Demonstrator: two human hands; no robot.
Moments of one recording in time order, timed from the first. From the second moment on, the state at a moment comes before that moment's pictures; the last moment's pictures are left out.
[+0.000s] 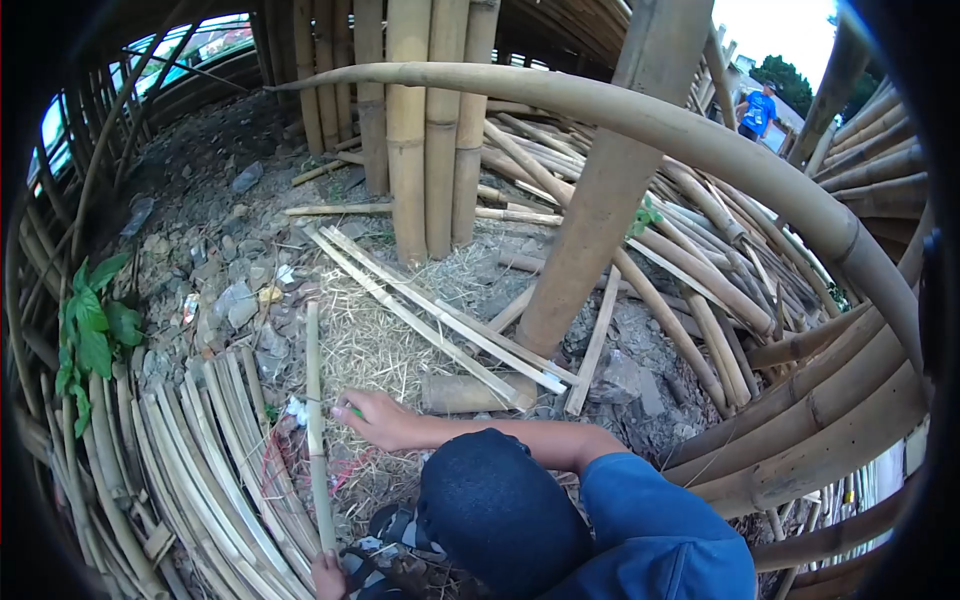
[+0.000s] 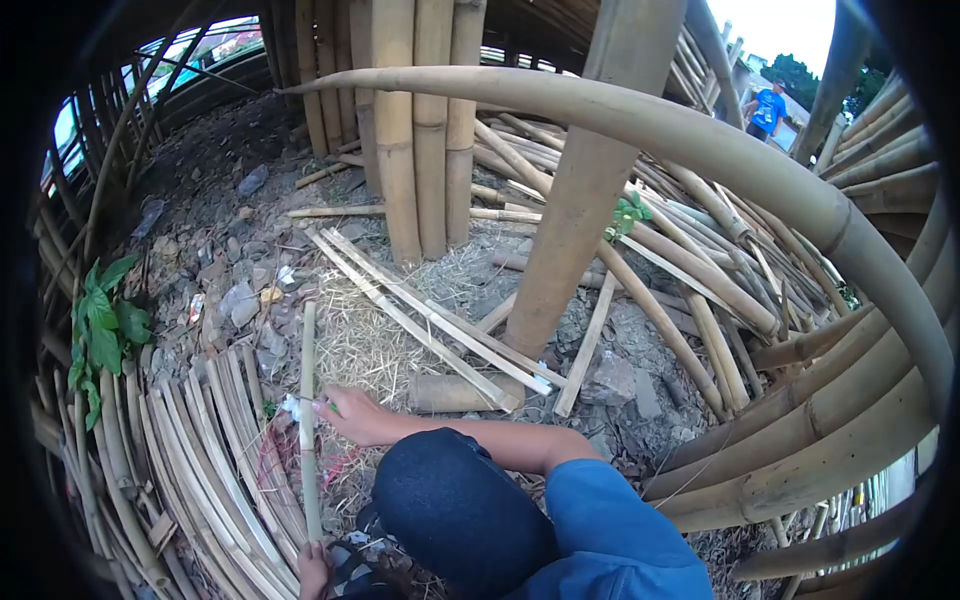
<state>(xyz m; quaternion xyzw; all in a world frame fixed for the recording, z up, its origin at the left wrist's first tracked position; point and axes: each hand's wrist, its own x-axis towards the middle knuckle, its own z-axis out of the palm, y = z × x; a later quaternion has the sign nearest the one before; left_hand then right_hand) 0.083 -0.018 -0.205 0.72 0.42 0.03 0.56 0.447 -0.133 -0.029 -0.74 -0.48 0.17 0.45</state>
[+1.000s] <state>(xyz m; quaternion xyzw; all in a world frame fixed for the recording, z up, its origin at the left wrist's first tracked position) 0.162 -0.008 -0.008 0.59 0.43 0.08 0.68 0.363 -0.093 -0.050 -0.67 -0.62 0.14 0.37</state>
